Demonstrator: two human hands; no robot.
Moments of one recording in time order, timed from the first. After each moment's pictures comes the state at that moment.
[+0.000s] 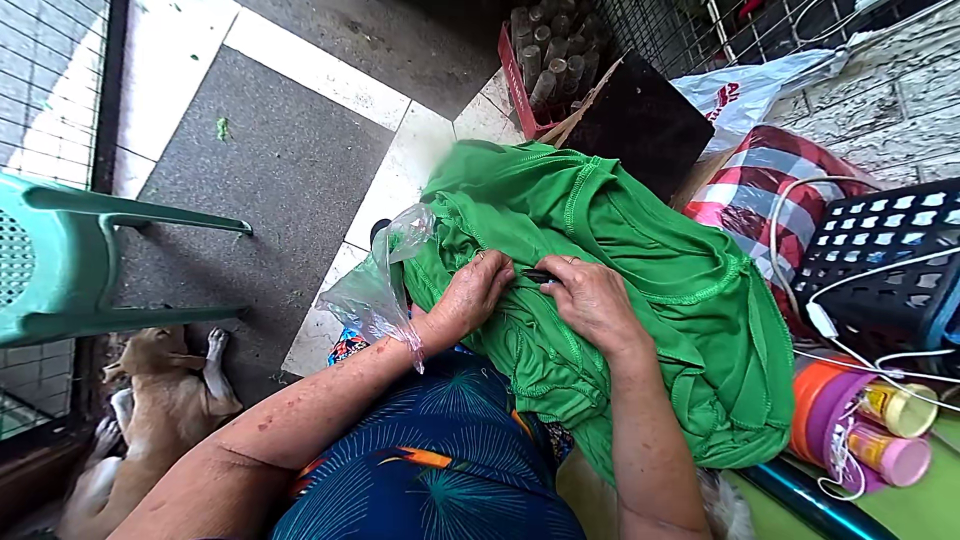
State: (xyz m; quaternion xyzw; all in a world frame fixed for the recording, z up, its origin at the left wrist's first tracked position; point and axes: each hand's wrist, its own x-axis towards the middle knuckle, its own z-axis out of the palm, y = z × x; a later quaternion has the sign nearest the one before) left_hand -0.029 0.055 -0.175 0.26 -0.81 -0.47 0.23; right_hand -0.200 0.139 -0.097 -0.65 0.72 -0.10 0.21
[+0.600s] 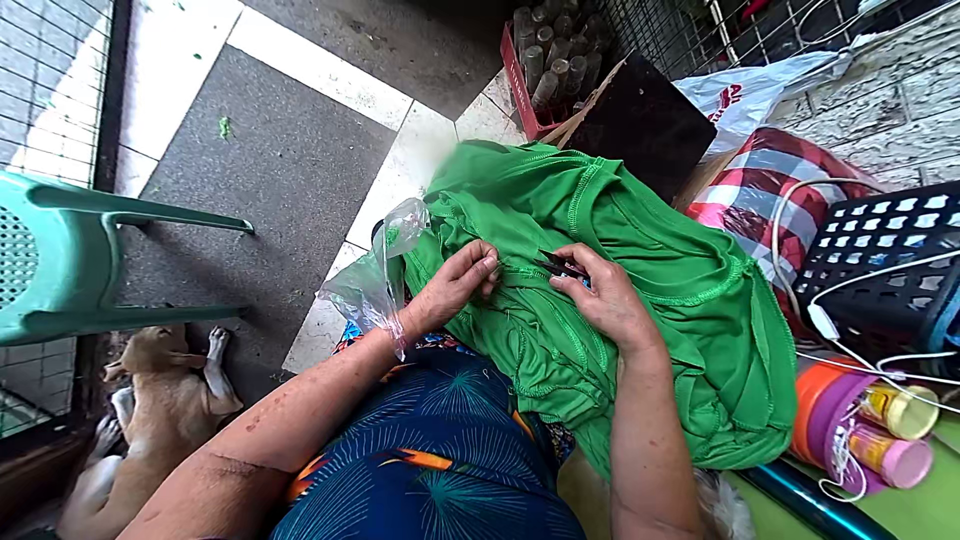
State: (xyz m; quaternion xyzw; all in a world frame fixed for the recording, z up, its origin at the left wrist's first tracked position) left_hand -0.008 0.039 -0.179 0.22 -0.53 -0.79 0.20; right_hand -0.215 0.143 -0.097 -0.55 0.75 -0.19 0.31
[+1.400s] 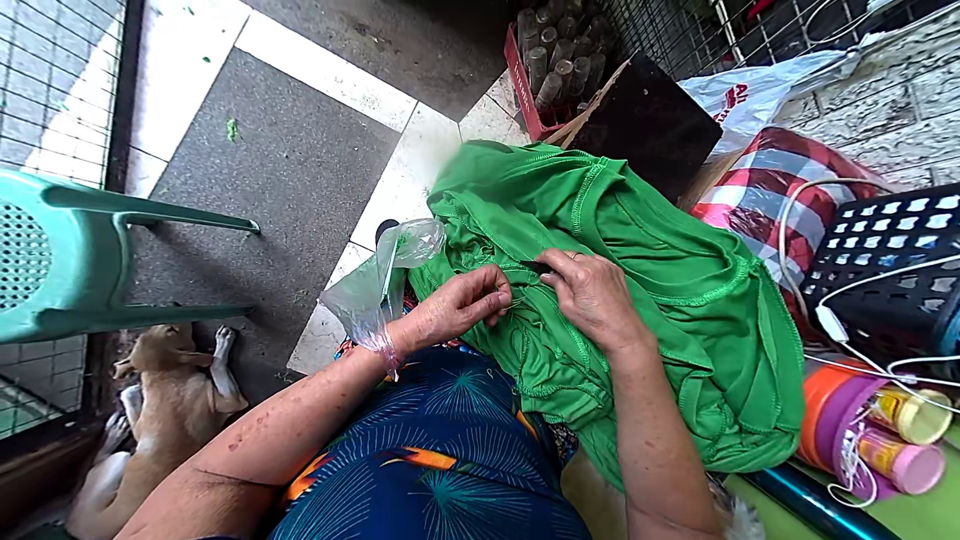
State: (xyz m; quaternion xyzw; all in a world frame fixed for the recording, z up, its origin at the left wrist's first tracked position) left_hand 0.005 0.040 -0.163 0.16 -0.65 -0.73 0.13; right_hand -0.198 0.132 -0.103 -0.68 0.71 -0.13 0.17
